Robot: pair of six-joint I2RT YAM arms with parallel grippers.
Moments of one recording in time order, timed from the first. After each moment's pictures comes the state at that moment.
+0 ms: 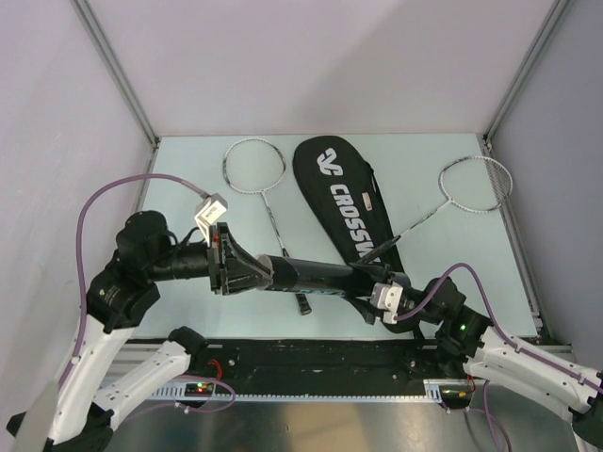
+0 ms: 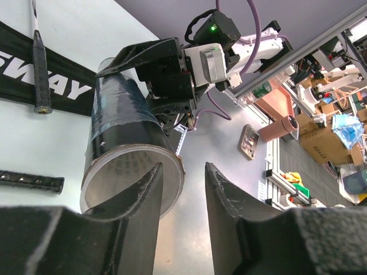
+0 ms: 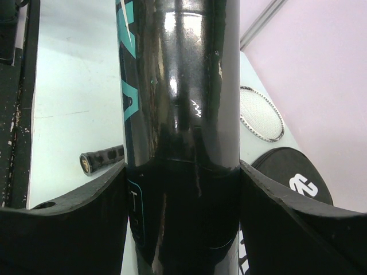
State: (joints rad) left arm -0.52 0.69 1.11 -0.68 0.85 -0.46; right arm 0.95 0.48 0.23 0.29 -0.30 -0.56
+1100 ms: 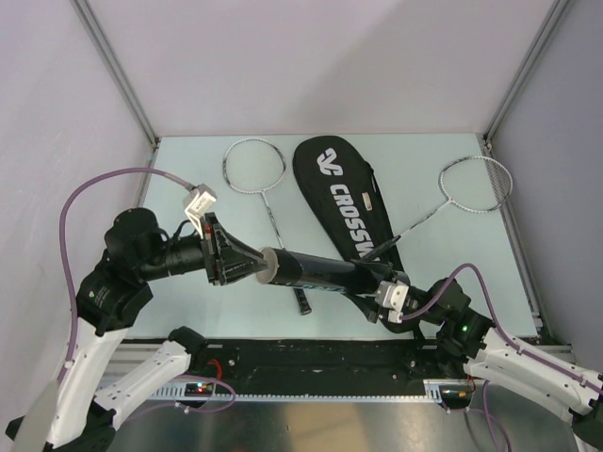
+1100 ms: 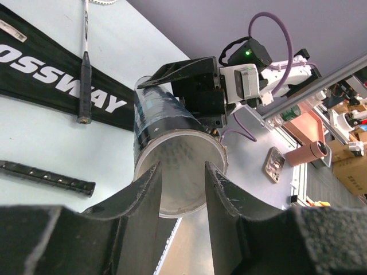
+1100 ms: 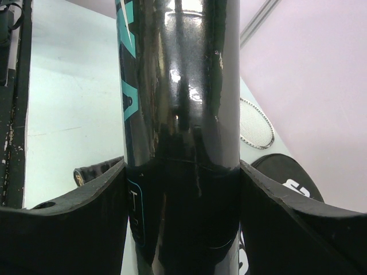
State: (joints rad) left arm -0.50 0.71 1.19 -0.72 0.72 -0.44; right arm 0.95 0.45 0.23 0.32 -0.28 -0.53
